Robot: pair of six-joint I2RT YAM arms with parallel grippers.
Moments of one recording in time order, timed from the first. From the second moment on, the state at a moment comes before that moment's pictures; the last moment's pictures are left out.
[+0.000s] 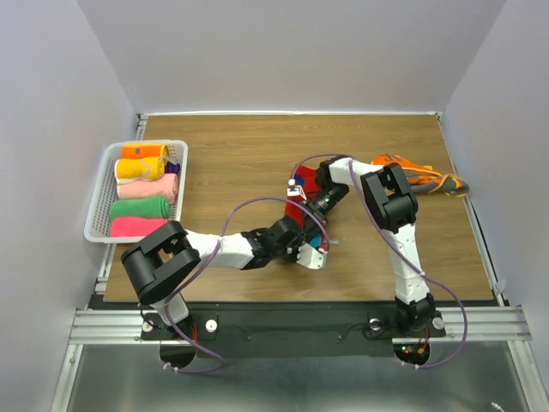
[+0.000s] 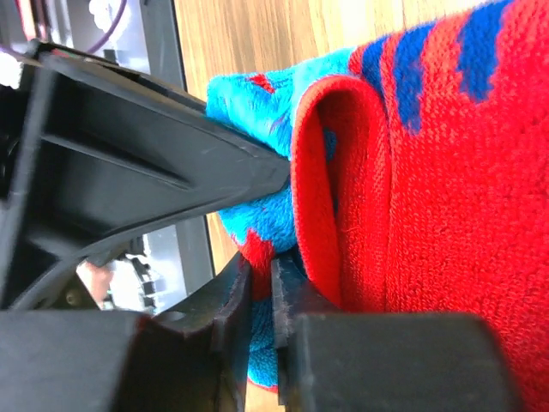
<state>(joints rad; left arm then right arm) -1.02 1.63 0.73 0.12 -0.05 0.94 0.43 2.36 1.67 -1.35 -1.09 -0.84</state>
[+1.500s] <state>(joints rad) -0.63 2.33 1.76 -1.15 0.96 0.79 0.76 1.35 0.97 -0.62 -0.19 -0.58</state>
